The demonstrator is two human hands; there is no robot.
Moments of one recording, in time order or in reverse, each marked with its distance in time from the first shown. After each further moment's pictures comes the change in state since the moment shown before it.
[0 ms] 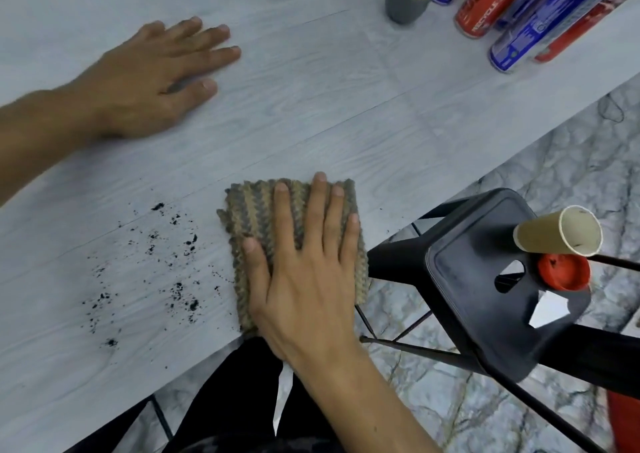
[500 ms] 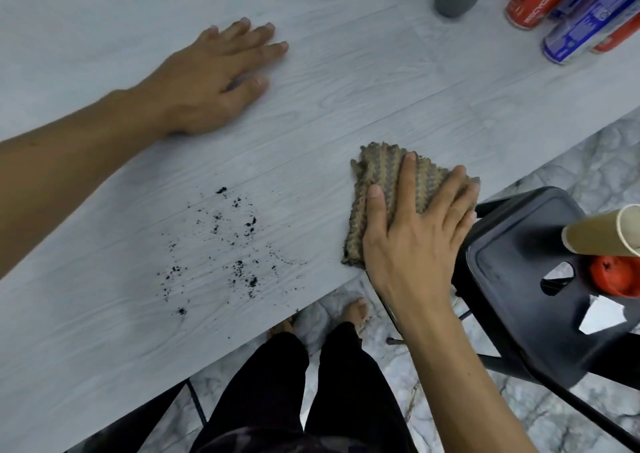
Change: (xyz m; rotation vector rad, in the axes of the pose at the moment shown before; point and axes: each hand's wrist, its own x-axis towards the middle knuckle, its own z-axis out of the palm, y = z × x) left_hand -0.018 0.014 -0.011 -0.116 -0.005 -0.060; right_hand 0.024 0.035 -0.017 0.078 0.048 0.362
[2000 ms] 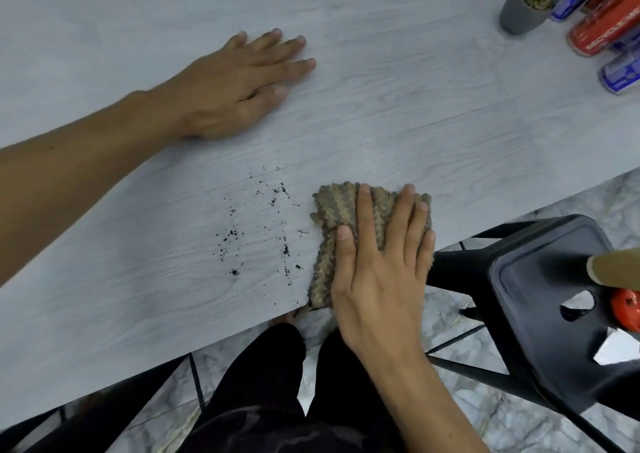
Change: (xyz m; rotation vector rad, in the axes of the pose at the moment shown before) left_hand -0.070 -0.012 -0.002 -0.005 -0.018 0.014; right_hand -0.077 -0.036 0.022 -0.077 -0.103 -0.298
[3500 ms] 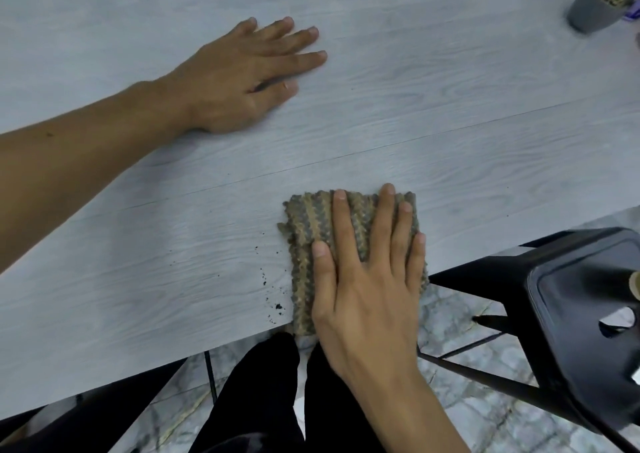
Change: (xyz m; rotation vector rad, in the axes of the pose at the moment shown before) left_hand -0.052 -0.028 0.000 0.082 0.019 -0.046; right_hand -0.030 -0.051 0.027 -0.015 -0.004 -0.167
